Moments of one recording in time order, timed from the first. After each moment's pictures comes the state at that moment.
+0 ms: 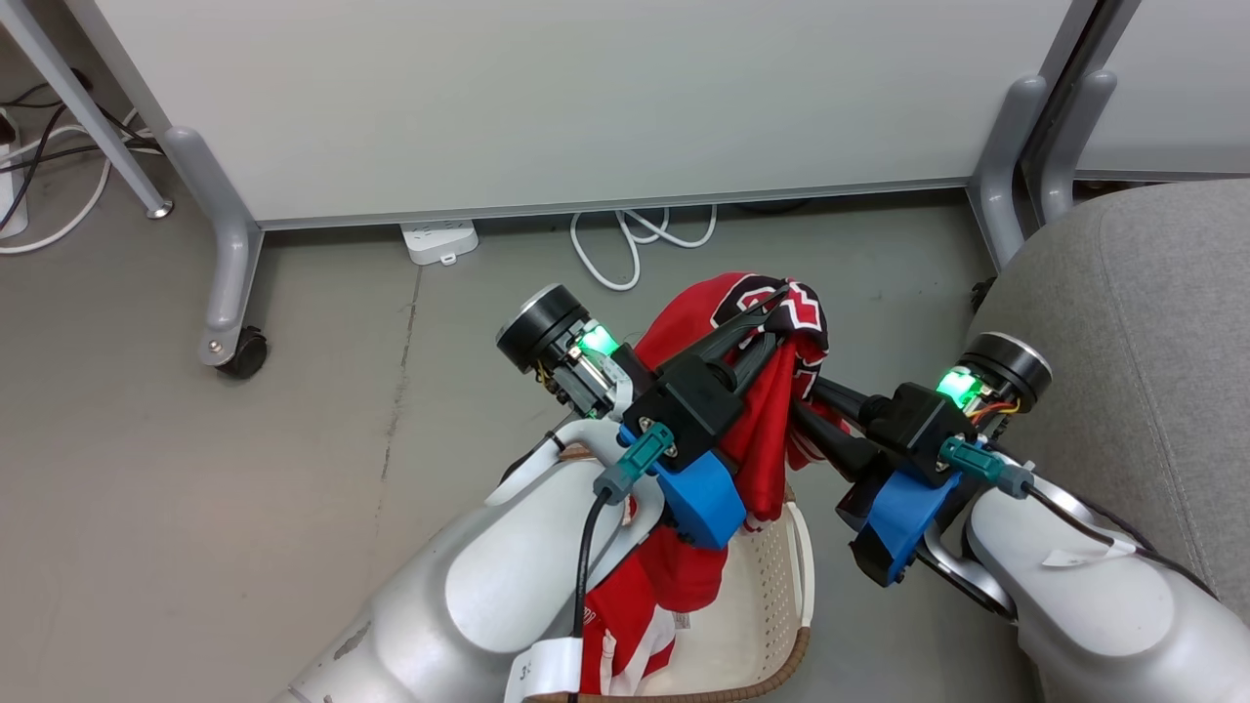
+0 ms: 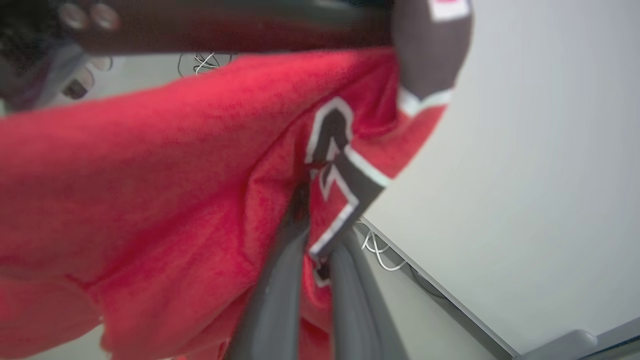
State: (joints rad) left arm -0.73 0.05 -0.88 0.52 -0.24 -0.07 -0.26; right arm -0.65 -0.42 0.83 0.45 0.31 0.13 -0.26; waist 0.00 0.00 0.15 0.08
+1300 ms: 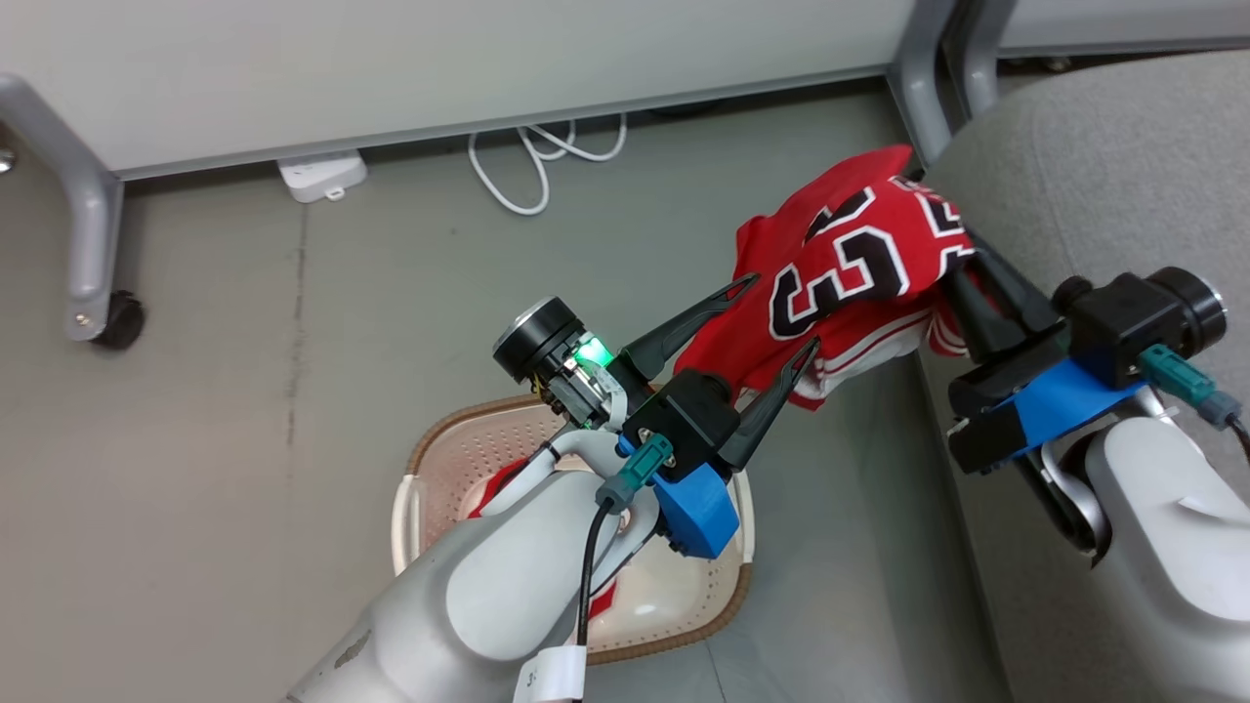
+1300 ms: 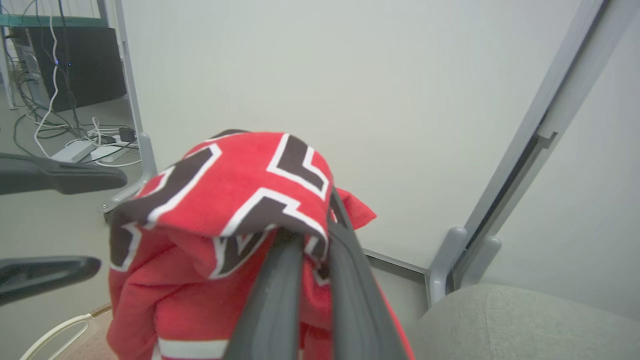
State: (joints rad) left arm -0.72 0.05 -0.88 0.55 -0.21 -0.07 -0.26; right arm -0.57 -0.37 0.38 0.36 0.27 0.13 -0.26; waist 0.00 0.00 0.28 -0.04
